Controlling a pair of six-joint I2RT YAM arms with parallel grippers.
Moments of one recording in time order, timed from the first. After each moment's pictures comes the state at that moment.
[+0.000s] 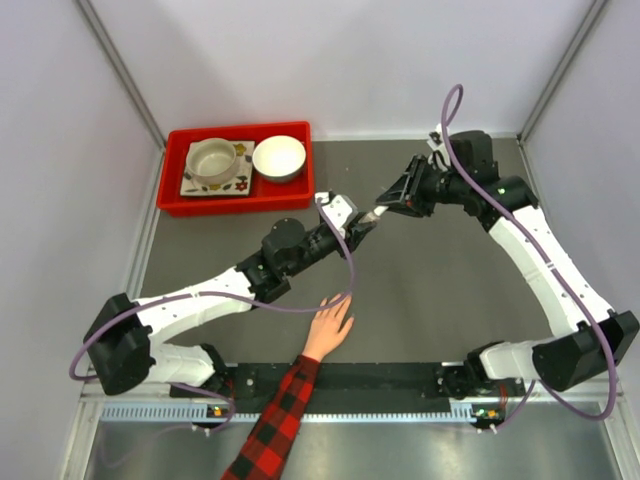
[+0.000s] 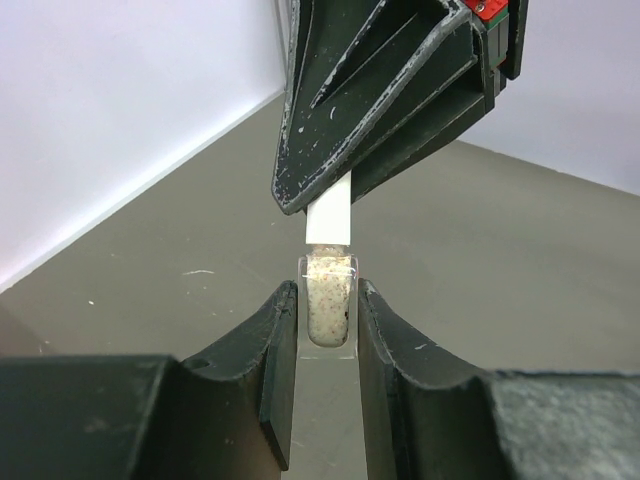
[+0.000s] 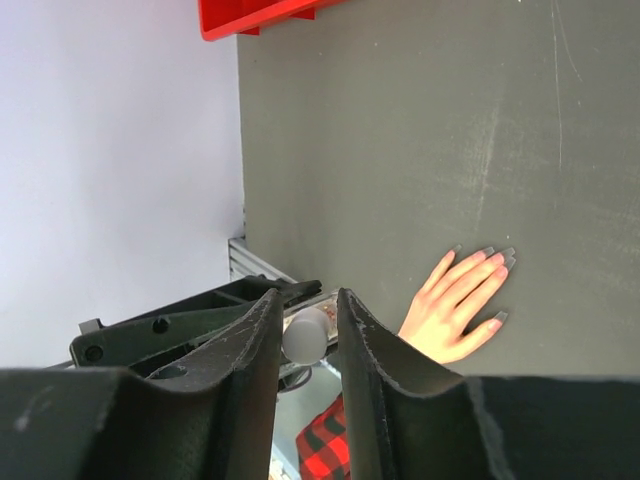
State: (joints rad) left arm -0.93 1.28 0.85 0.50 0.04 0.05; right arm 0.38 1.32 1.43 -0.73 -0.48 0.83
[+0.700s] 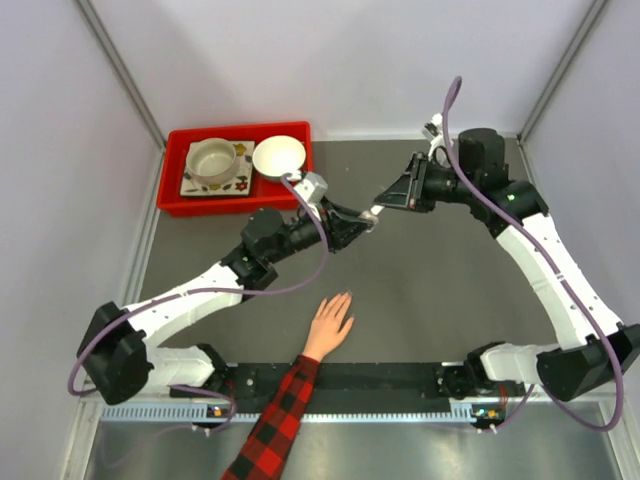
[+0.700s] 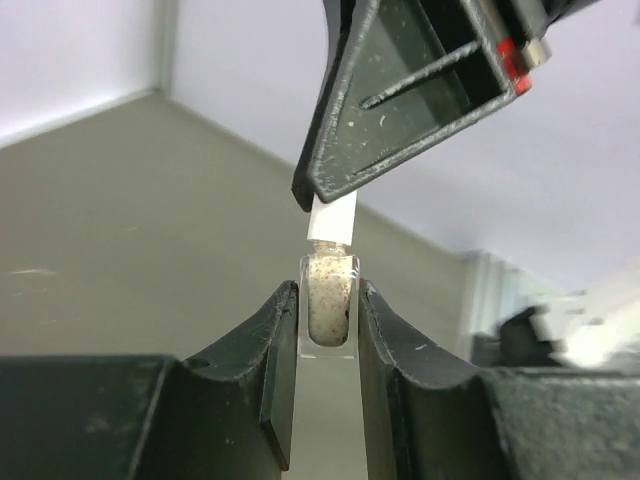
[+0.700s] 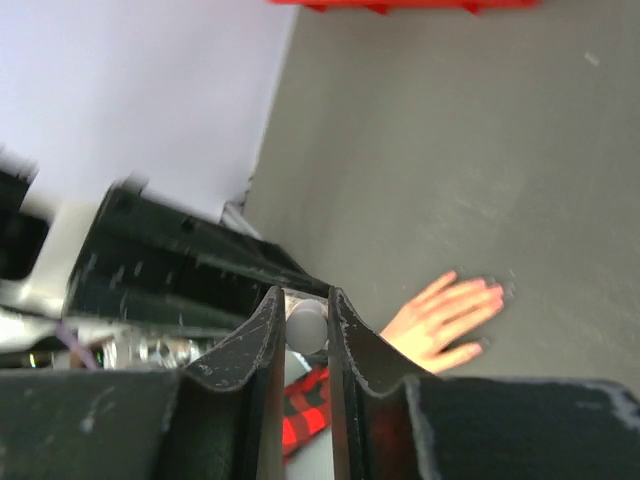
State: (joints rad) left arm -0.82 1.25 0.84 0.53 0.28 -0.33; right arm 0.38 1.27 1.43 -0.68 -0.58 0.67
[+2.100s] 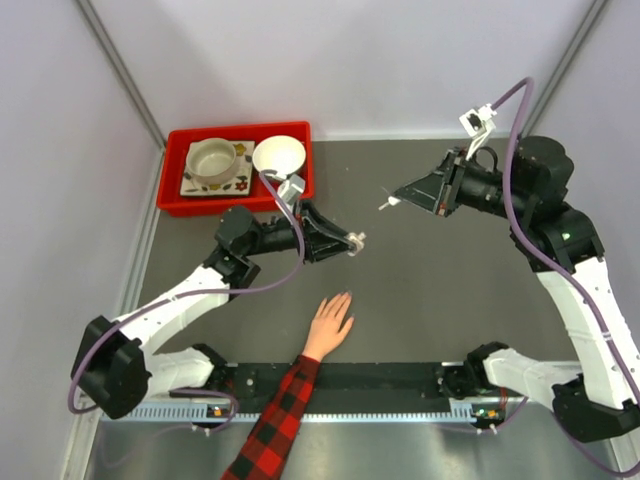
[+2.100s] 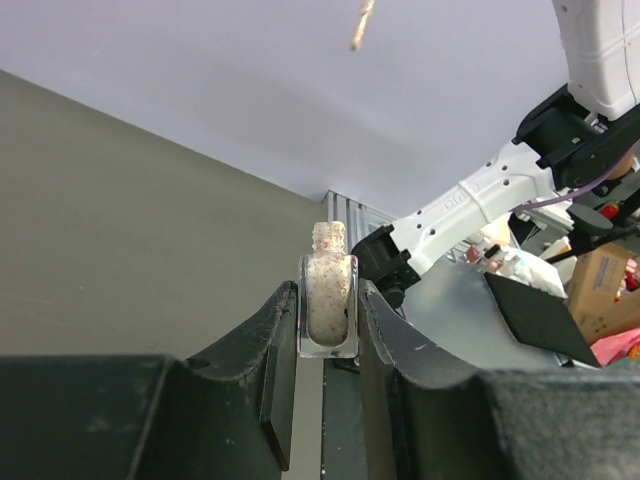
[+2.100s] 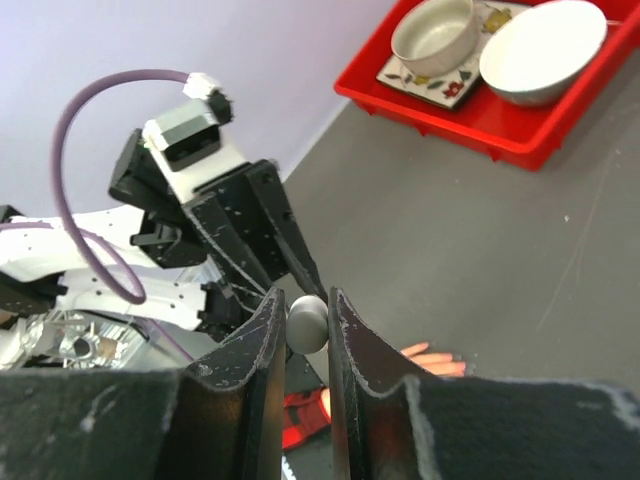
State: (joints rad) left arm -0.62 1.18 0.77 0.68 0.85 -0.67; right arm 0.39 1.05 1.49 -0.60 -0.63 0.48
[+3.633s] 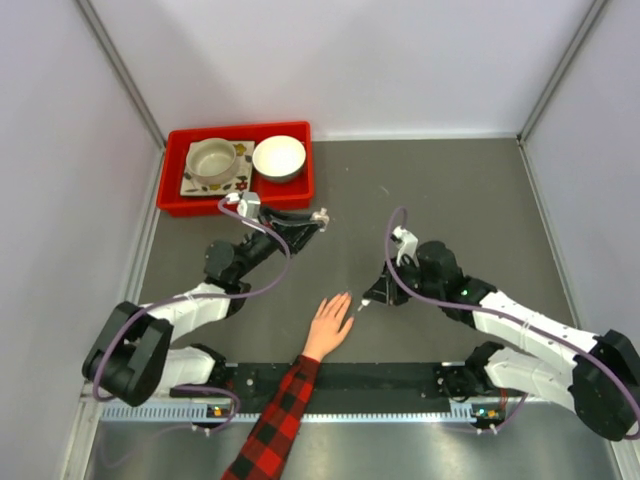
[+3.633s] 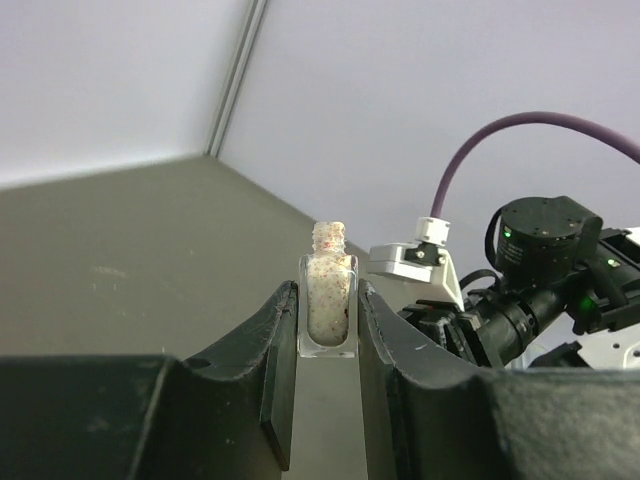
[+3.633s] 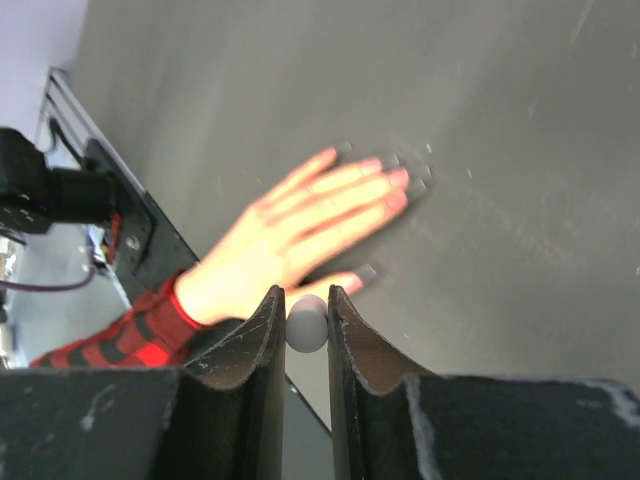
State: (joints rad) left arm -0.46 1.24 0.42 1.26 0.50 -0.65; right arm 0.67 1.01 0.49 -0.03 -0.39 0.56
